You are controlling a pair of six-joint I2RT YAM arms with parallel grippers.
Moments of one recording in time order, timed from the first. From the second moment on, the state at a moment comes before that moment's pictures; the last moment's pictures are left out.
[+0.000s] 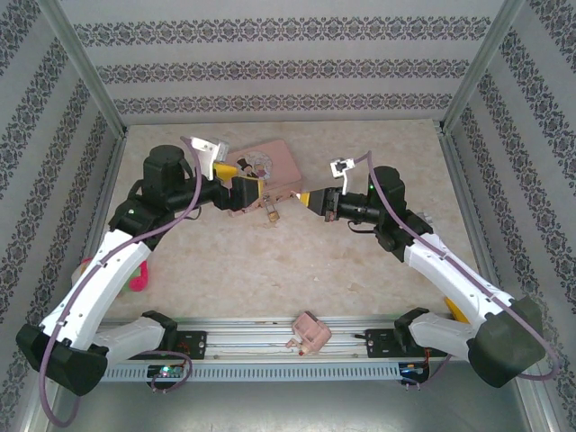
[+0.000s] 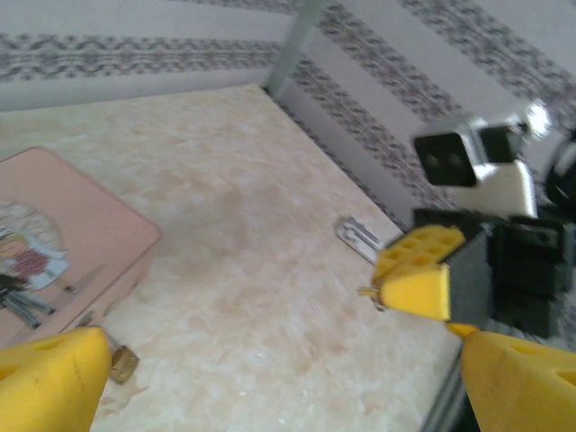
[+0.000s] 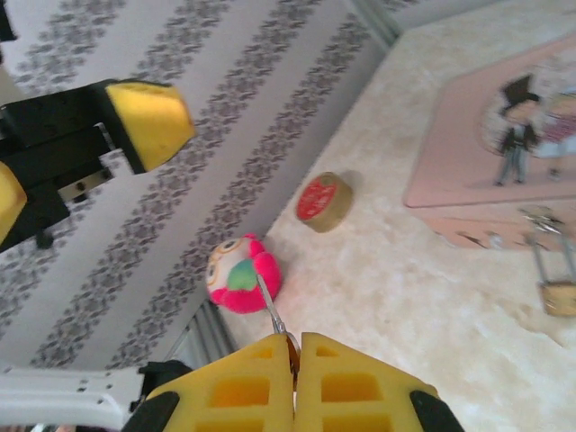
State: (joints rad) left arm -0.37 1.09 1.16 -0.43 0.47 -0.31; right arm 0.45 1.13 0.83 0.02 -0.70 0.66
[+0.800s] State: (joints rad) left arm -0.71 1.42 0.86 -0.27 -0.37 -0.82; right arm 0.36 1.29 0.76 -0.29 -0.40 0.60
